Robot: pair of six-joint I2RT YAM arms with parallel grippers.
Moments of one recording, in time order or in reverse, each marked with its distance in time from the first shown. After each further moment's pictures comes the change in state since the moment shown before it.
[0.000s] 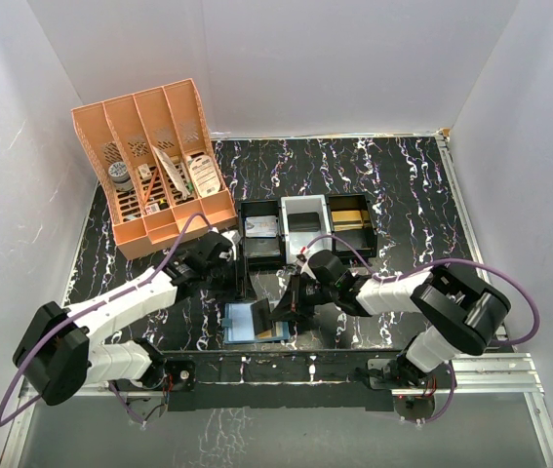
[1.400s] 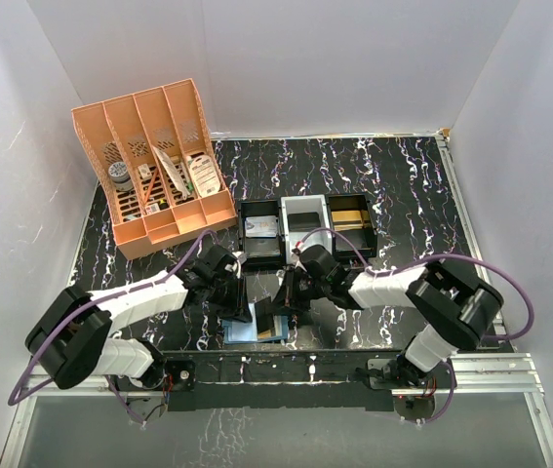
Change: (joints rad) left arm -0.011 0.115 -0.105 0.079 0.143 0.018; right arm 0.011 0.070 0.094 -0.084 0.068 -0.054
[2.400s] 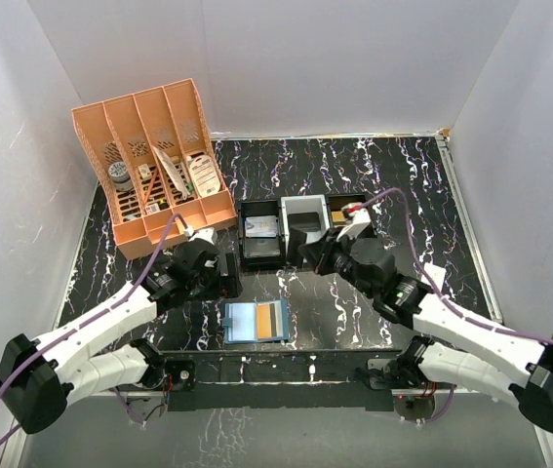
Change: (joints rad) left arm 0.000 -0.310 0.077 -0.211 -0.415 -0.013; right arm 0.001 -0.645 -0.001 -0.164 0.586 -0.483
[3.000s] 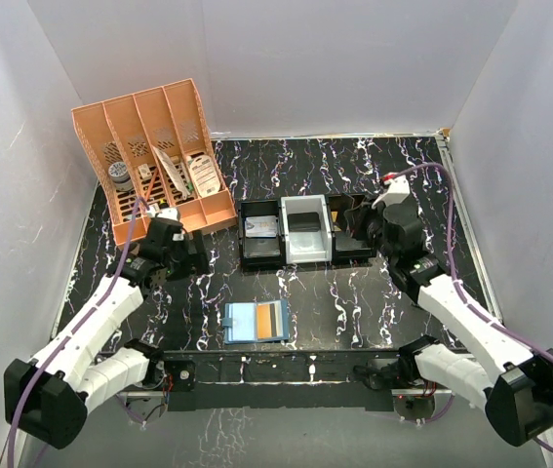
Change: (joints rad) left arm 0.286 -0.029 0.088 -0.104 -0.062 0.208; right arm -0.400 0.008 0.080 -0.068 0.014 -0.250
